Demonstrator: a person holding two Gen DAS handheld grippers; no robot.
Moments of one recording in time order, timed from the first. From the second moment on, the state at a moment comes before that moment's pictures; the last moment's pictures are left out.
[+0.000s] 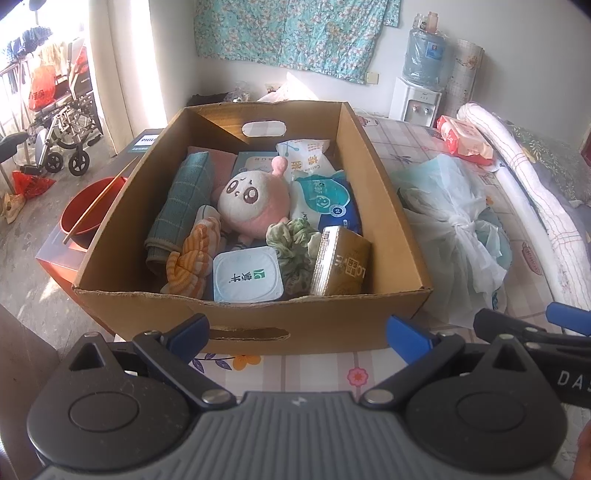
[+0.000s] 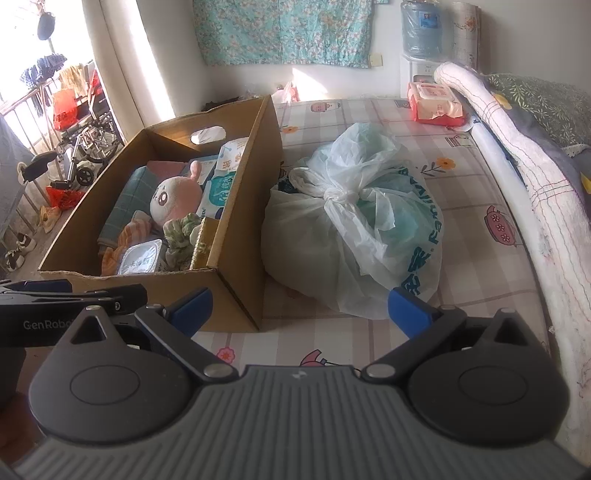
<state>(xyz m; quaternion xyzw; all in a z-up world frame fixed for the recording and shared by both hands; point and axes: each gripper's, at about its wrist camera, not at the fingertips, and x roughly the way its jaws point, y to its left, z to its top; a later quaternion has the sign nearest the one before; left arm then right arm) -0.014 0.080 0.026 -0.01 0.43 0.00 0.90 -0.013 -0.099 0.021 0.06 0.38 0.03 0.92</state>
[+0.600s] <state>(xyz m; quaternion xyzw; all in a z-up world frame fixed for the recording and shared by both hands) -0.012 0.087 0.024 -0.02 0.44 0.01 0.90 -0.005 -0.091 0.022 0.05 0.38 0.03 0.92</state>
